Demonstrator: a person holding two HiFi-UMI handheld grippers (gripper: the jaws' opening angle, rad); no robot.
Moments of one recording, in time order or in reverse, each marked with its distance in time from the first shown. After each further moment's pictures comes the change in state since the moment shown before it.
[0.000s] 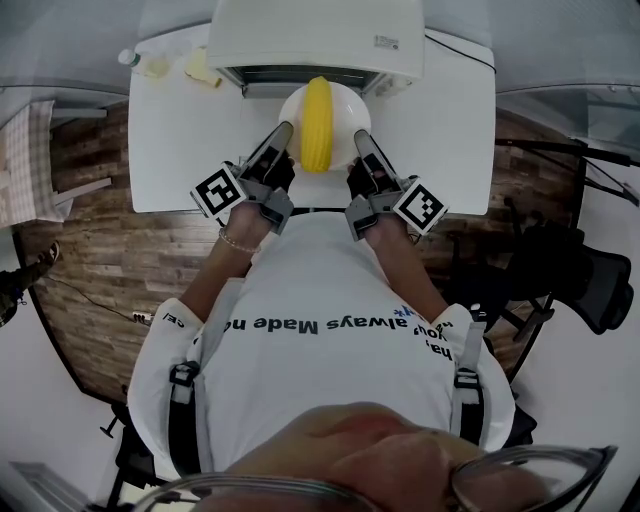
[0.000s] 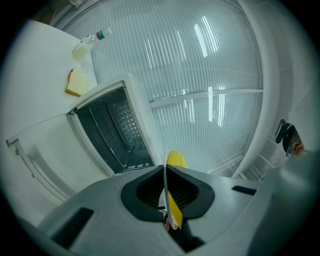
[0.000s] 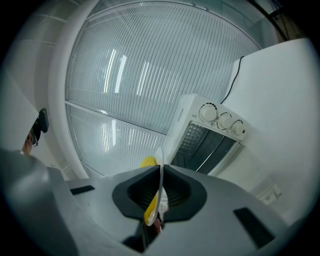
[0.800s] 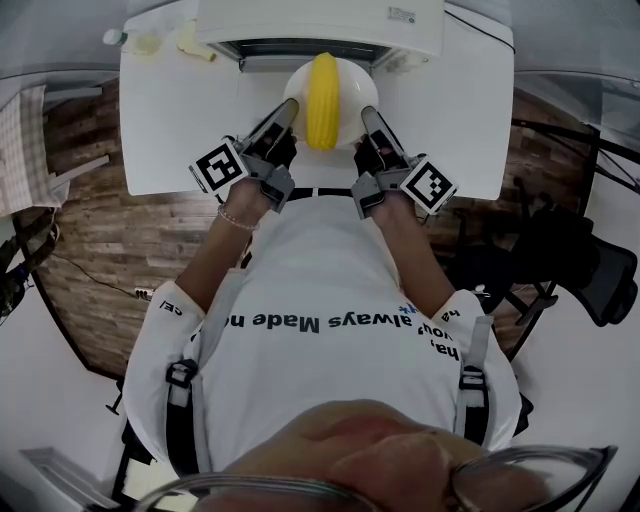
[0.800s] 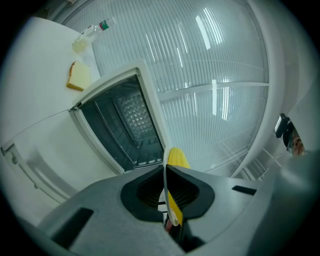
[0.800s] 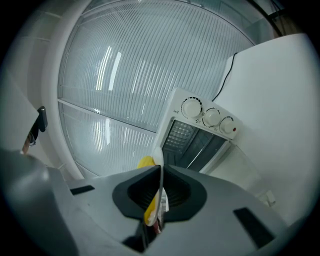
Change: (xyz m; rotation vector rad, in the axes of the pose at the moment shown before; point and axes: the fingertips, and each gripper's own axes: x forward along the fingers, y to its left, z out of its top) left arm 0.010 0.048 -0.006 0.065 0.085 0.059; right arm 0.011 -0.045 -0.004 -0.010 0.027 -0.057
